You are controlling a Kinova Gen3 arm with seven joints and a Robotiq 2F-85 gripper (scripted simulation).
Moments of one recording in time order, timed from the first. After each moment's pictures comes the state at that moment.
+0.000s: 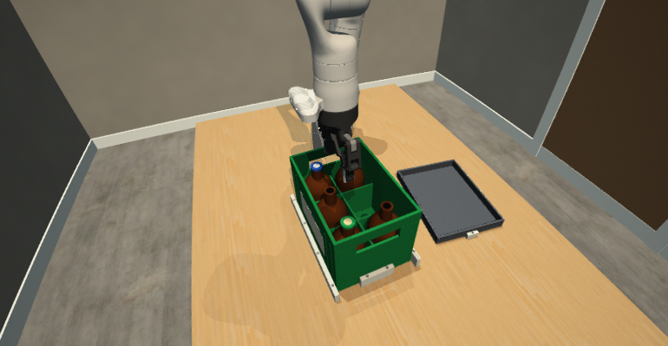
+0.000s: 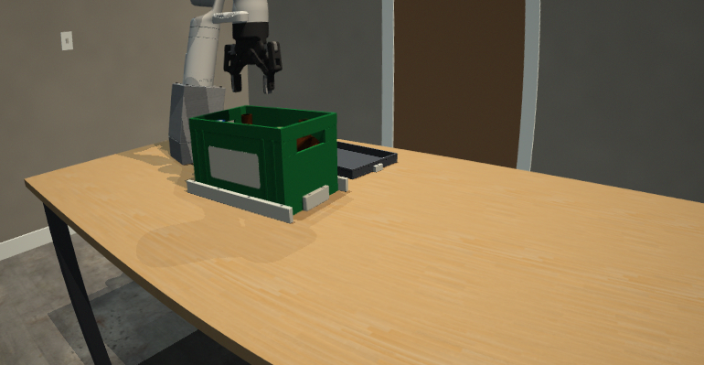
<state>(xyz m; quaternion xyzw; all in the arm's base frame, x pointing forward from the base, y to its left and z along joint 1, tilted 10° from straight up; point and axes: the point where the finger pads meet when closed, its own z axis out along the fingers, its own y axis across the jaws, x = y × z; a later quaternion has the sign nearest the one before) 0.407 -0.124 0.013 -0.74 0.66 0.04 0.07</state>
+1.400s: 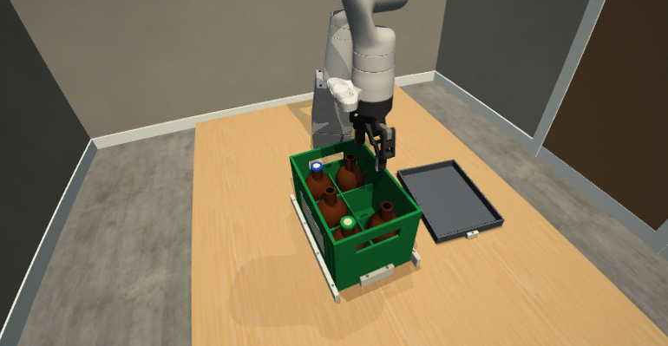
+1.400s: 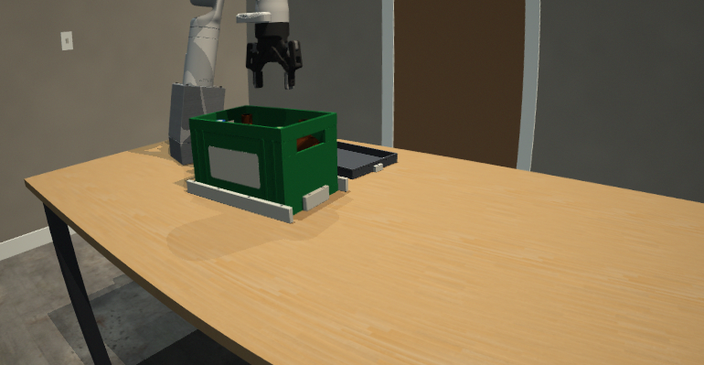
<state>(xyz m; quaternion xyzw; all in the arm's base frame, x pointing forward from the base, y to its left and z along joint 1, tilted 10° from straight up) 0.396 -0.055 0.024 -0.74 0.67 0.04 0.07</state>
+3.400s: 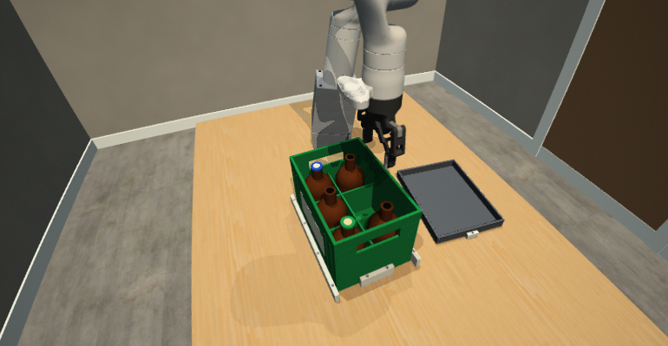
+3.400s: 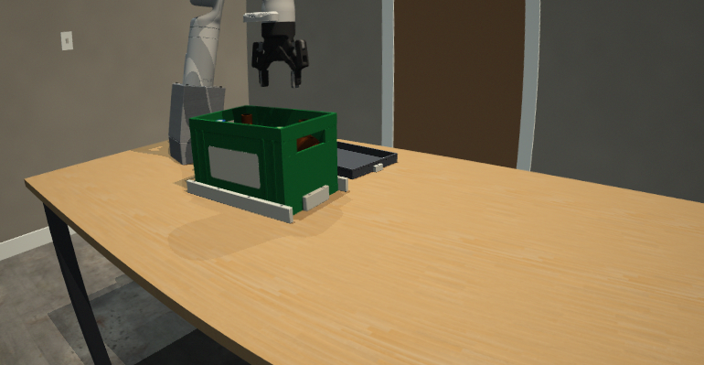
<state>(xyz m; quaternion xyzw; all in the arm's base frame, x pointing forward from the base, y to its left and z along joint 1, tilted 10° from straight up) 0.397 -0.037 0.028 -0.74 0.66 0.04 0.07</state>
